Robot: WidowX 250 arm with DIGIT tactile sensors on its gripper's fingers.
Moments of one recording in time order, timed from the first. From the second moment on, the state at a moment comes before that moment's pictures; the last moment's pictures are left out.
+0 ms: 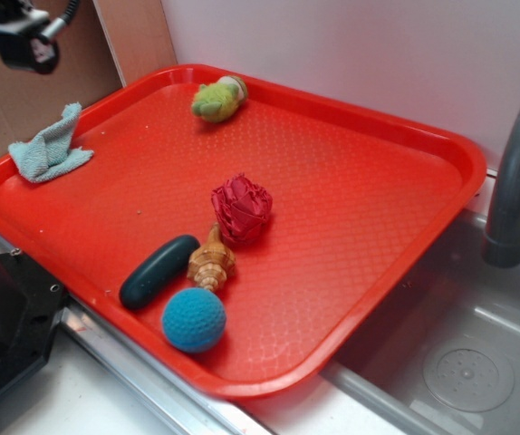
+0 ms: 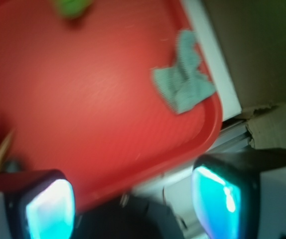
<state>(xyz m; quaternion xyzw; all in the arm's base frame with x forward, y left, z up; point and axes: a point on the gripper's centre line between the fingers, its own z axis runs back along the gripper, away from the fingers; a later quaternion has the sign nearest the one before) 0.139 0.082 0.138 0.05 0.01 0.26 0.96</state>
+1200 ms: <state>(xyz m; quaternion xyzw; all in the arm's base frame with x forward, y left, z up) 0.147 0.167 0.069 0.08 -0.05 0.55 0.83</state>
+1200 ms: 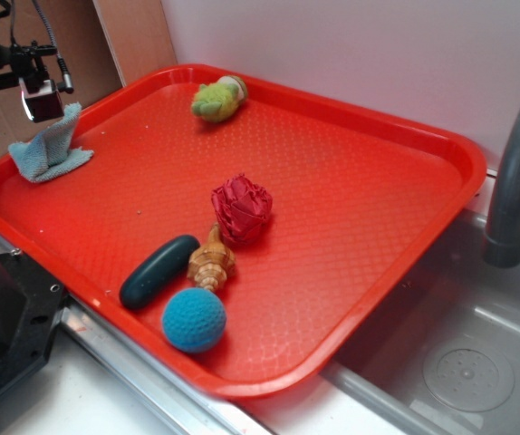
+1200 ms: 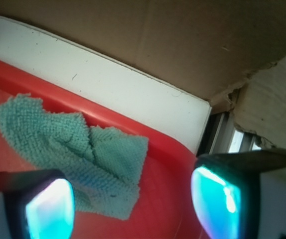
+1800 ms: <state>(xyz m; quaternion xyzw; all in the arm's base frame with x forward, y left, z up) 0.170 0.149 0.018 0.04 -0.02 0.52 0.86</state>
